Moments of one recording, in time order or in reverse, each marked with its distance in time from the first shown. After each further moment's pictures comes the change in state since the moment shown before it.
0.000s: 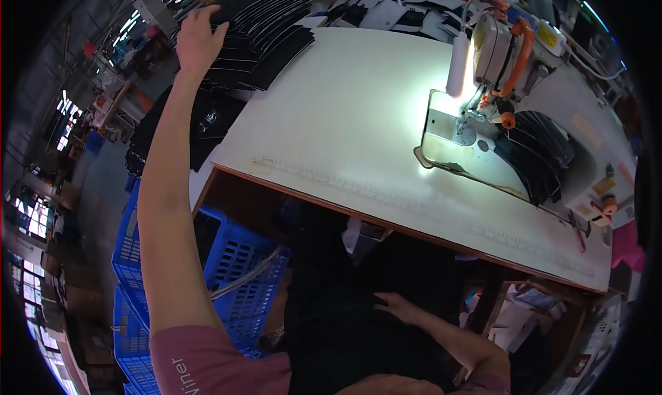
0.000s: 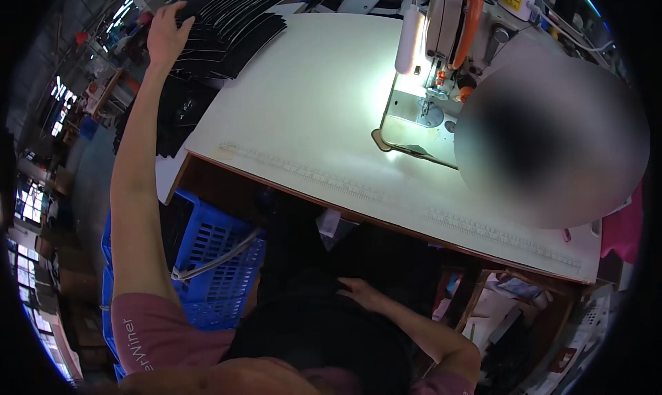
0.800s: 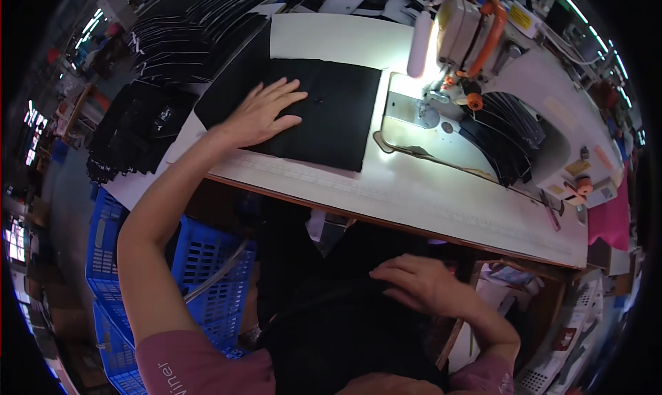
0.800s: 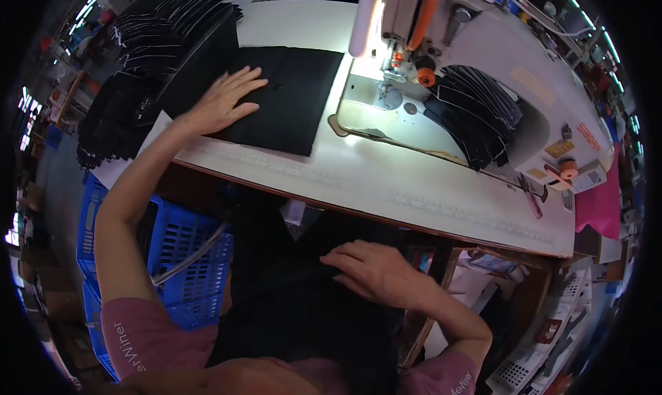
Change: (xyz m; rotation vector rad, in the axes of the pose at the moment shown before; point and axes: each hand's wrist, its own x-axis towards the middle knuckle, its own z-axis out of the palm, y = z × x) left_hand -0.129 0.171 -0.012 -0.466 -0.746 0.483; right_hand -0.088 -0.156 -0.053 -0.907 0.275 -0.476
